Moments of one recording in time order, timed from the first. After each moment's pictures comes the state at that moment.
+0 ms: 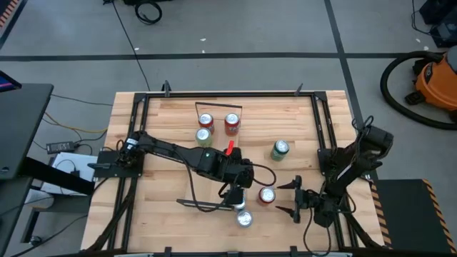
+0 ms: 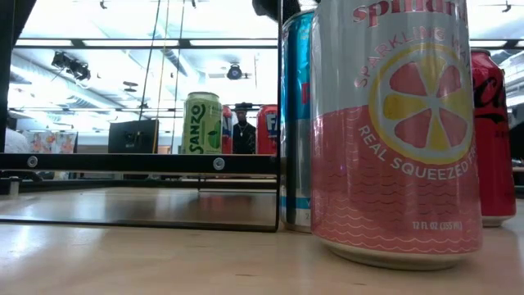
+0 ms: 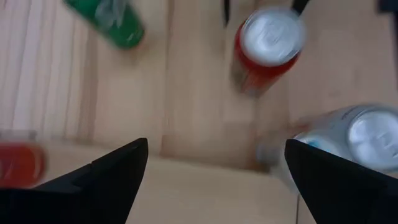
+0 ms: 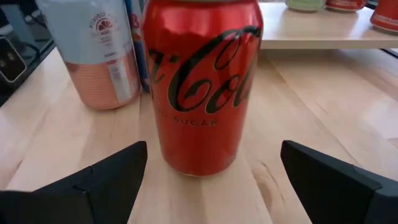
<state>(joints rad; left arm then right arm) -0.29 2.05 2.08 -1.07 -0.24 -0.22 1.05 1.68 0.38 0.48 1.08 0.76</state>
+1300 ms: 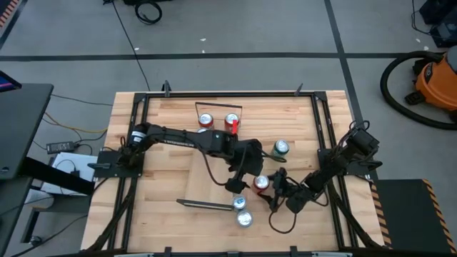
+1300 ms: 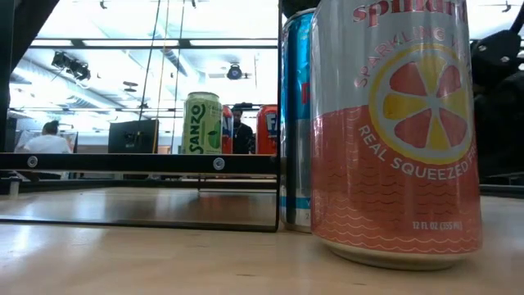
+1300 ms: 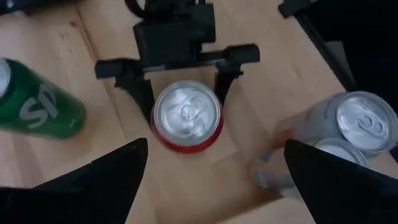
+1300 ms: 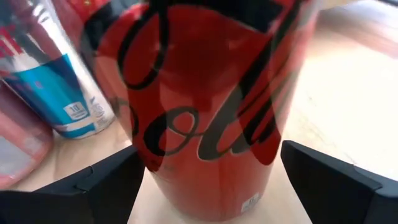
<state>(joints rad) -0.11 2.08 1.98 -0.82 0.21 0.26 0.70 1.80 0.45 0.62 0.87 0.75</state>
